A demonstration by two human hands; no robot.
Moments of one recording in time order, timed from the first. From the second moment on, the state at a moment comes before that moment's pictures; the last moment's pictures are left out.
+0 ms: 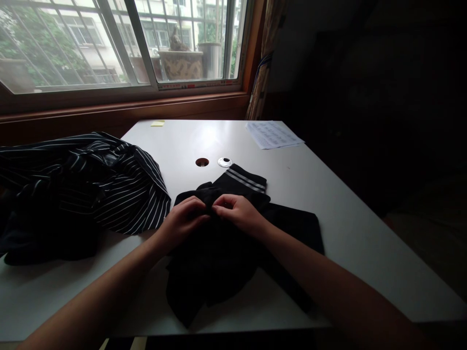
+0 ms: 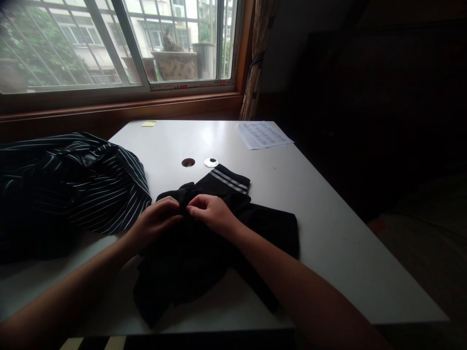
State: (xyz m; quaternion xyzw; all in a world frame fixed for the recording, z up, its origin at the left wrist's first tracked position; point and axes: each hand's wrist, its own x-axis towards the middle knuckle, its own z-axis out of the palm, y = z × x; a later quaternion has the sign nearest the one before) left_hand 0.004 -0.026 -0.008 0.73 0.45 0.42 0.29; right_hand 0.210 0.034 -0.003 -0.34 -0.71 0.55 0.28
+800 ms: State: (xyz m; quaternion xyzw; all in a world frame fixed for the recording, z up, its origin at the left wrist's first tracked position) left_hand 0.001 -0.024 -0.006 0.73 0.48 0.38 0.32; right_hand 0.207 0.030 -0.005 -0.33 -0.69 0.56 0.32
